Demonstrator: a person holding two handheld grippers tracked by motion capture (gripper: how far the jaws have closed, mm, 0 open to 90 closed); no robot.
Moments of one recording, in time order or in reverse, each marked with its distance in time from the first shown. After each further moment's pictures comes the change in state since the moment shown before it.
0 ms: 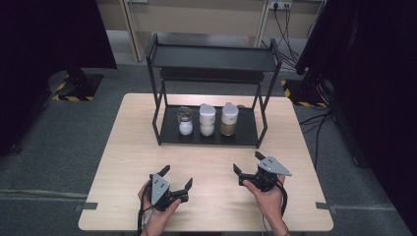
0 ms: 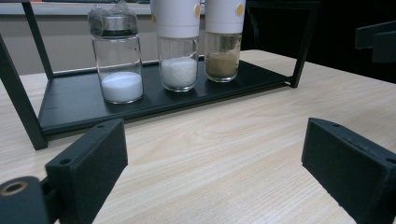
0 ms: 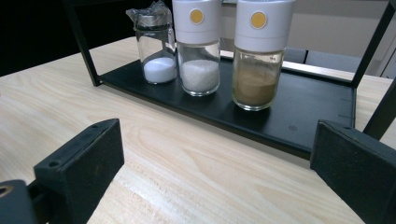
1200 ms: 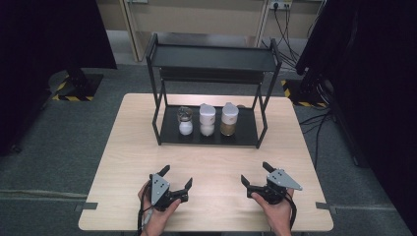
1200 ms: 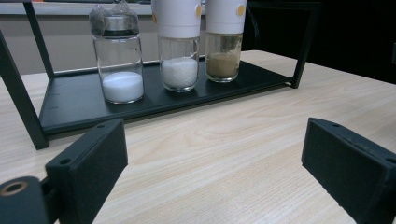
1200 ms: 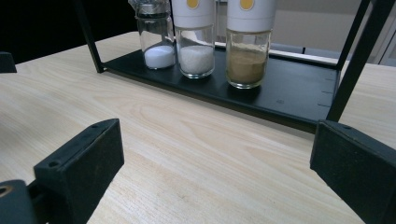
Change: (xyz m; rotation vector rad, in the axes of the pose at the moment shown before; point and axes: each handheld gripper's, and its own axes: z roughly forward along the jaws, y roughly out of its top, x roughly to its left) left arm 0.000 0.000 0.000 -0.001 0.002 -0.002; right arm -0.004 -0.024 -0.033 -0.007 -0.006 0.010
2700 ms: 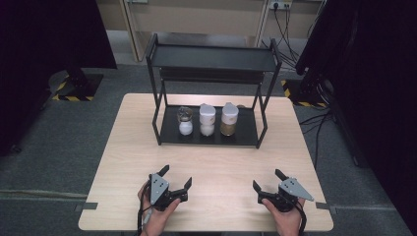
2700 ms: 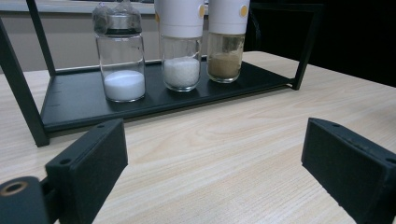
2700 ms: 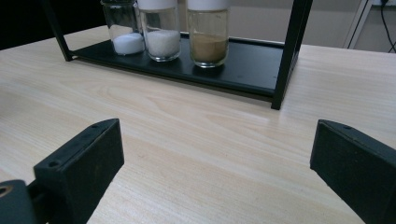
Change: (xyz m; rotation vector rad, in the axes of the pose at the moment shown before) left arm 0.001 0.000 0.000 0.001 0.004 -0.016; right arm -0.020 -0.029 -0.023 -0.004 -0.085 0.023
